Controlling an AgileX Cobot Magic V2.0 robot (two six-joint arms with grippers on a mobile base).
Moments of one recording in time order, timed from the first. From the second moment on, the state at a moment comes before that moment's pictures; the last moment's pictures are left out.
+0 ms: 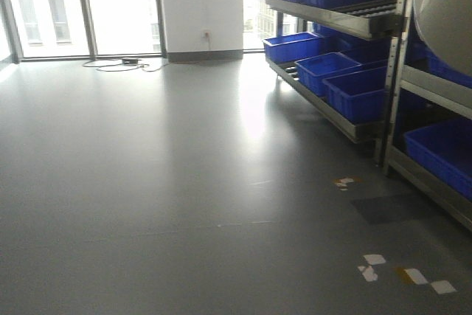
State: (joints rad) left arm -0.16 -0.01 0.01 -0.07 0.08 0.10; right arm 0.18 0.57 -0.60 -0.04 0.40 0.11
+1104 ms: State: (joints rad) left arm -0.16 -0.01 0.01 -0.07 0.08 0.10; right arm 0.18 0.57 -0.60 -0.04 0.40 0.11
